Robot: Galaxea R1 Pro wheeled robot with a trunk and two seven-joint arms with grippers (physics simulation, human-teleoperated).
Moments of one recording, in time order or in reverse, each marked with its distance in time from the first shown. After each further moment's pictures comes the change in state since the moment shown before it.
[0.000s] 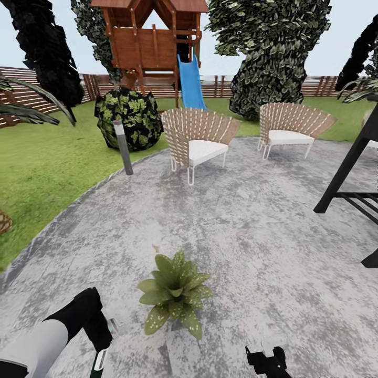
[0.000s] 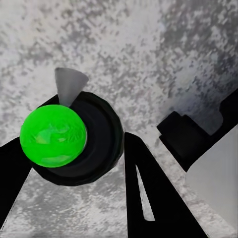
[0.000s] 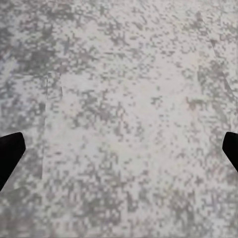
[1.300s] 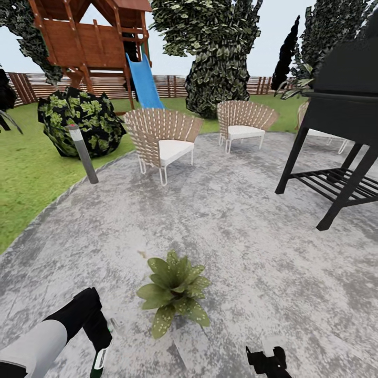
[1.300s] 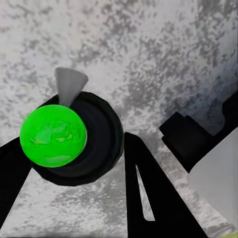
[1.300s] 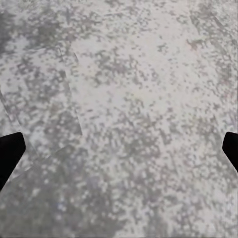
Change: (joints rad) left arm 0.003 0.004 0.003 -0.007 0.000 -0.009 0.001; right arm 0.000 -0.001 -0.002 0.000 0.000 -0.001 0.000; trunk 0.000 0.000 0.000
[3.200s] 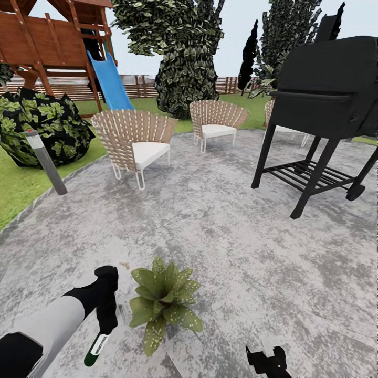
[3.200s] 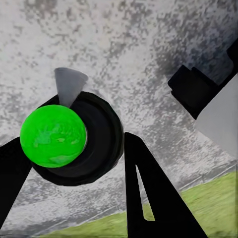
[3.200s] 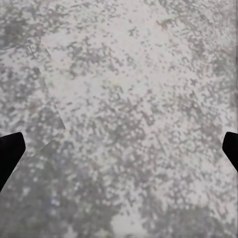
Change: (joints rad) left arm -0.119 -0.048 -0.235 -0.052 -0.212 0.104 -0.279; right arm 0.000 0.000 0.000 0.000 0.000 0.001 -0.001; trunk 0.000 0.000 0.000
